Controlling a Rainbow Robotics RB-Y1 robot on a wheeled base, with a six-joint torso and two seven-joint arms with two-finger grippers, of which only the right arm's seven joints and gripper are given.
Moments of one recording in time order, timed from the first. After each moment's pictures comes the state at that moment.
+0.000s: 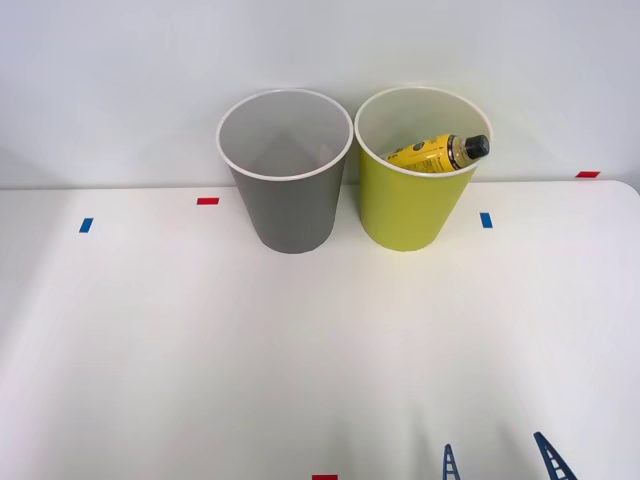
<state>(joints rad) 0.84 -0.27 0.41 -1.66 -0.14 -0.95 1.73</state>
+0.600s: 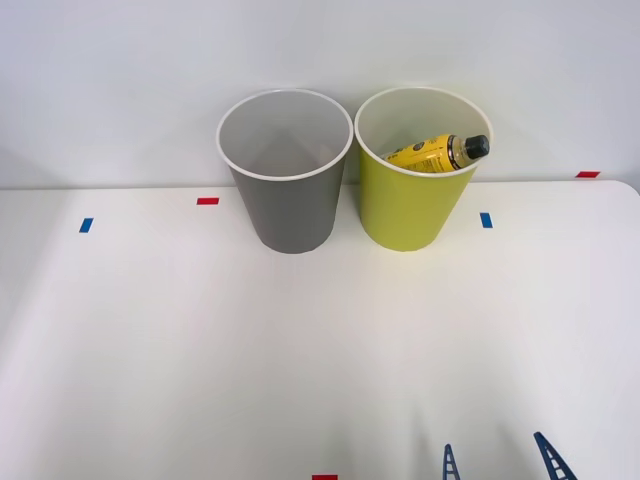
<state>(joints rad) 0.84 -0.27 0.41 -1.66 -0.14 -0.95 1.73</state>
